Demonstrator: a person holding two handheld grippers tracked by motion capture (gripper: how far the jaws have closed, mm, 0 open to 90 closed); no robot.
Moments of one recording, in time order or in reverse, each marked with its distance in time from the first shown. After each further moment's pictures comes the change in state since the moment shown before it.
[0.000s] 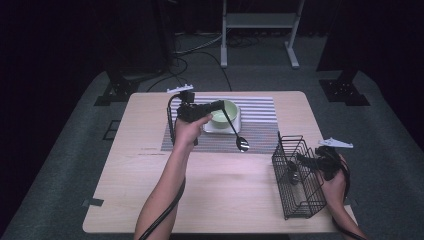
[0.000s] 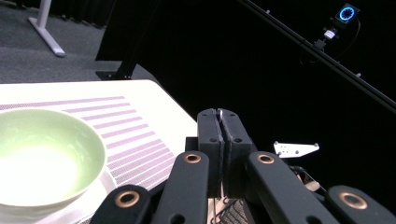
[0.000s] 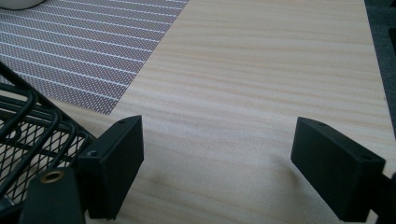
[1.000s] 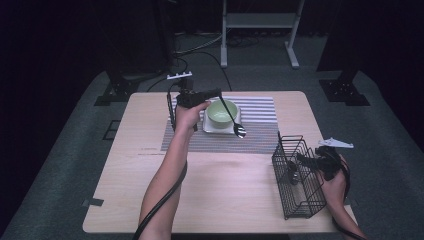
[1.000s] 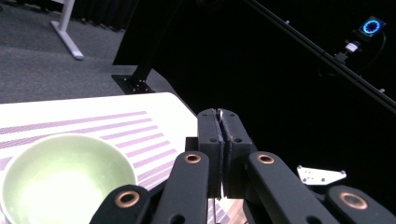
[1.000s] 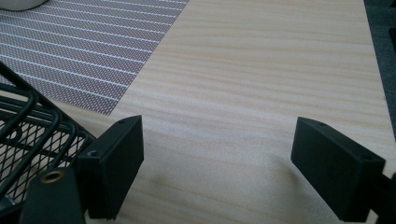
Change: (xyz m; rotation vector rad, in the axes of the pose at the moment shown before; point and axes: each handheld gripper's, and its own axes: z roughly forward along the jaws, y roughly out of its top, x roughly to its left) left arm 0.026 0.031 0.014 -0.011 0.057 -0.024; right arm 0.000 0.000 0.000 -0.003 0.002 0.004
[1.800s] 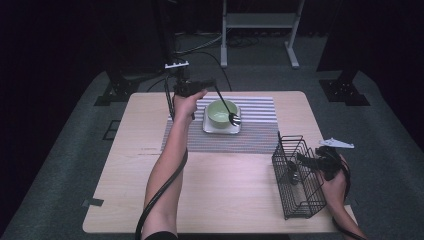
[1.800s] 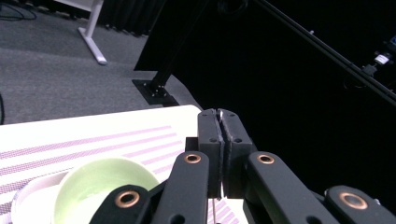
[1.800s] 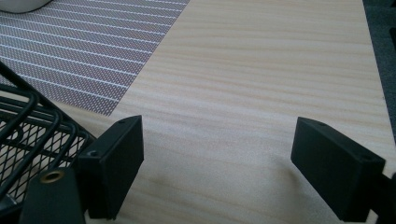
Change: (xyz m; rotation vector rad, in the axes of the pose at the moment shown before) left arm 0.019 0.028 0.006 -0.019 0.077 -0.017; right arm -0.001 0.000 -0.001 -0.005 0.003 0.005
